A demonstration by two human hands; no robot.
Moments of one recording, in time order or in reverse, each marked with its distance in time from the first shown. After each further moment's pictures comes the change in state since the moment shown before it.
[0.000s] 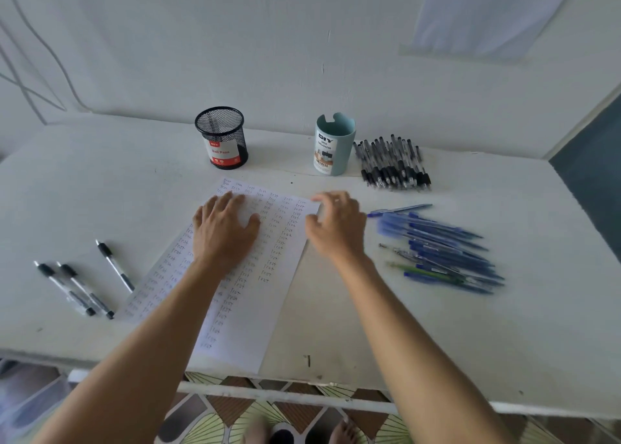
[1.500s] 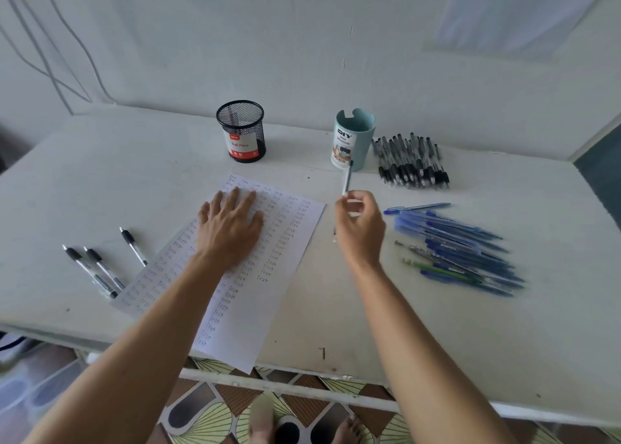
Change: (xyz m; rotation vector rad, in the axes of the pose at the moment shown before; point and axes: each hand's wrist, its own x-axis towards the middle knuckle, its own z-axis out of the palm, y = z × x) left_hand -0.008 -0.023 -0.012 0.157 -0.113 0.044; right_hand -0.019 -0.008 0.006 0.641 0.286 0.238
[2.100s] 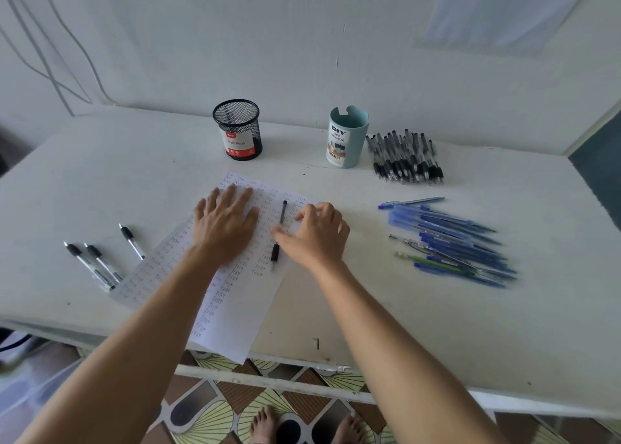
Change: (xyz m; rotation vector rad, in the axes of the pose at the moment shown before) left_hand 0.001 -0.002 0.001 0.020 0.002 0.020; right_hand -0.028 -0.009 0.032 -0.630 -0.419 -0.073
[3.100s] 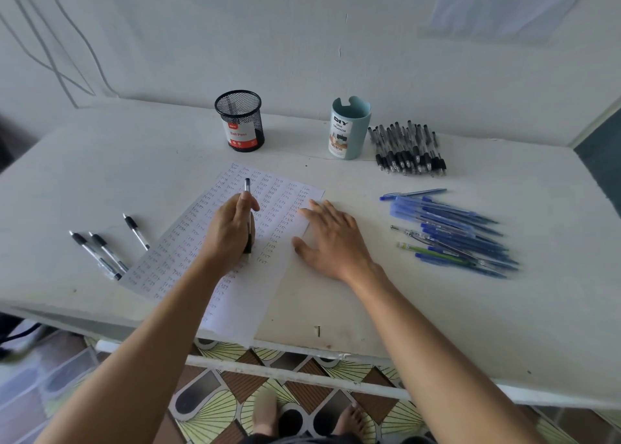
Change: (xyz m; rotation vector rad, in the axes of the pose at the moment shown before) left_hand -0.044 0.027 -0.013 -1.029 0.087 -0.060; right_hand -0.010 0.050 -0.014 -0.265 -0.122 -0.417
